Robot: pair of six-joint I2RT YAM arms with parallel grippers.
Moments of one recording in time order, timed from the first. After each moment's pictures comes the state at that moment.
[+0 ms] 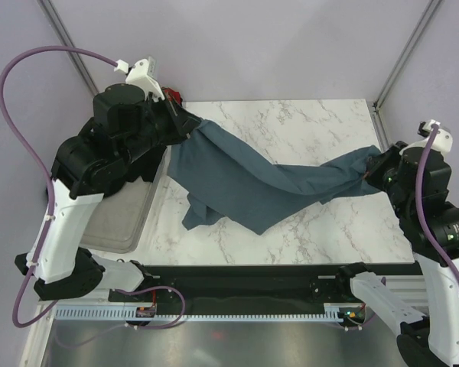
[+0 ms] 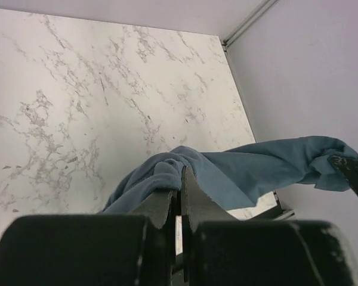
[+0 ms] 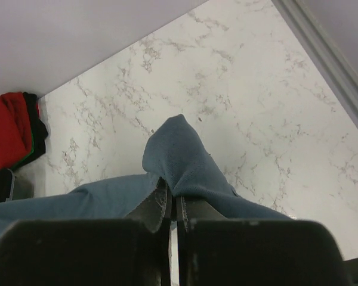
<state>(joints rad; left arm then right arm) -0.72 1.33 2.07 -1.03 -0.20 -0.61 0.23 0.84 1.47 -1.03 0.34 0.57</state>
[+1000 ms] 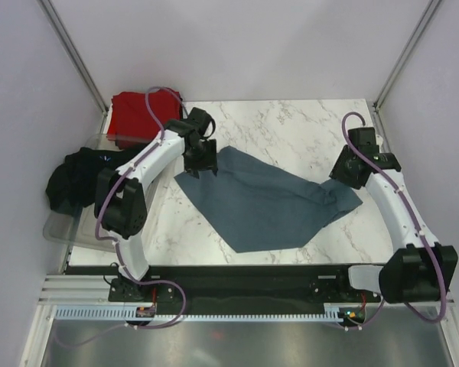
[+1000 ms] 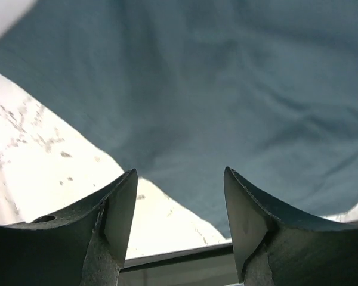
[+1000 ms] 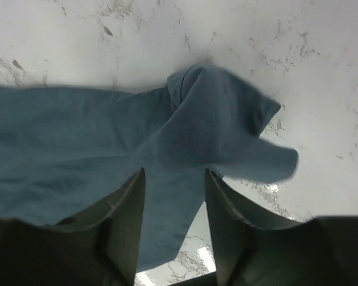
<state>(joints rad) -0.42 1.91 1.65 -0.97 0.03 -0.48 0.07 1.26 1.15 -0.87 0.22 0.53</state>
